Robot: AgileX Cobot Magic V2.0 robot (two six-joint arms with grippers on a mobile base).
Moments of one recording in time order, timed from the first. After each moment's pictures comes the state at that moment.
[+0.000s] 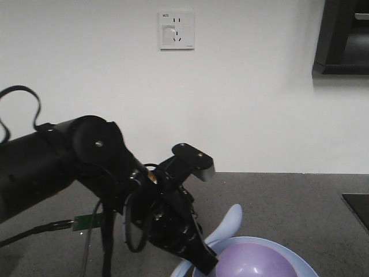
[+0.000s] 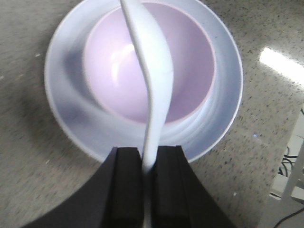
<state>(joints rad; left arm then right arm) -0.69 1.77 -1.68 -0.44 1.11 0.44 0.12 0.58 -0.79 0.20 0.91 -0.23</state>
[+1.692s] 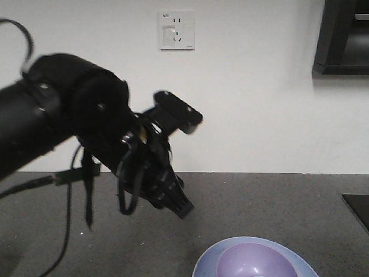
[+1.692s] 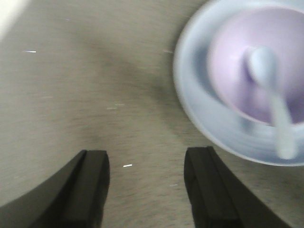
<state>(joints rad) -0.75 1.72 -1.93 0.15 1.26 0.12 0.12 0.58 -0.79 0.20 0.91 -0.23</state>
